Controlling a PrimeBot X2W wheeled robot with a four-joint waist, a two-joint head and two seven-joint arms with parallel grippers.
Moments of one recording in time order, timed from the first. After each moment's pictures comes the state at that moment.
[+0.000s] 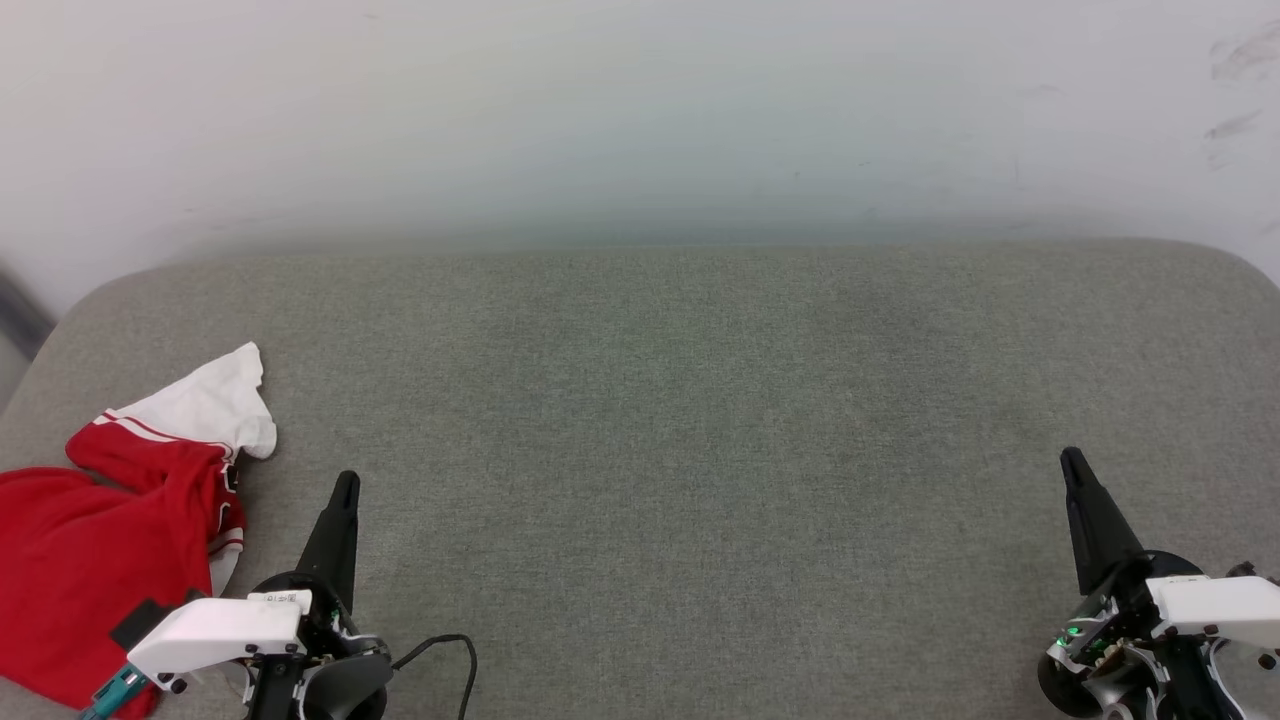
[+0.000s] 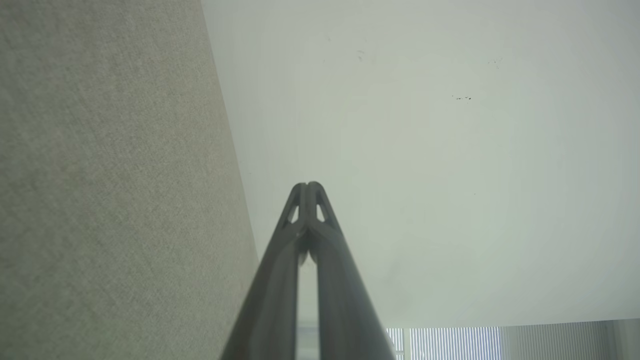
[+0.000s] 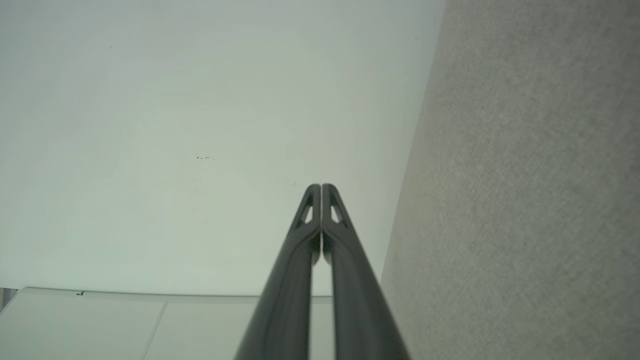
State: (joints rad) left arm -0.11 0.05 0.11 0.25 -1.61 -0.13 0.11; right arm -0.10 -0.05 -0.11 0.25 1.62 0.13 0.11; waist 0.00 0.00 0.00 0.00
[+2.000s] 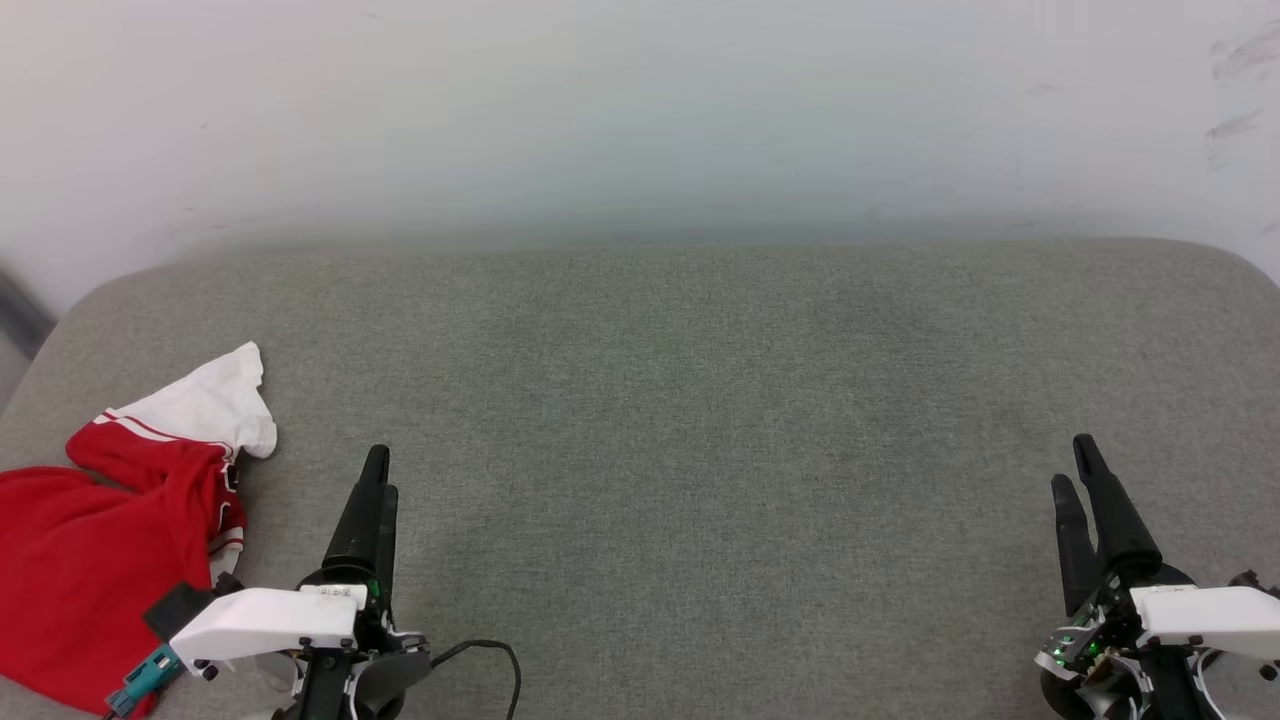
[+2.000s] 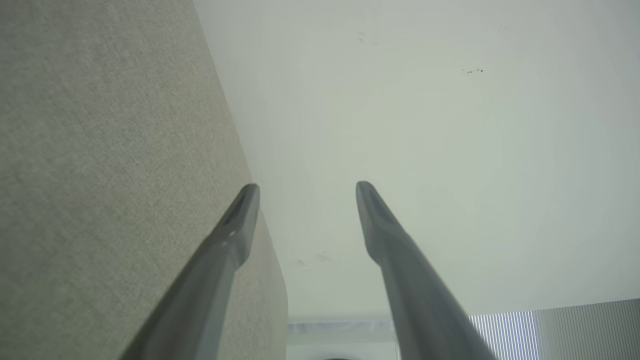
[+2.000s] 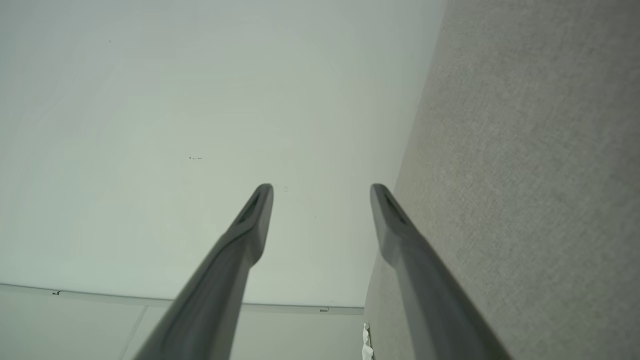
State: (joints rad) left arm -0.11 0.05 0.03 0.24 -1.52 -0.13 0.02; right arm -0.07 -0.06 -0.07 0.21 1.57 0.13 0.03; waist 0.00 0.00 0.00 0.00
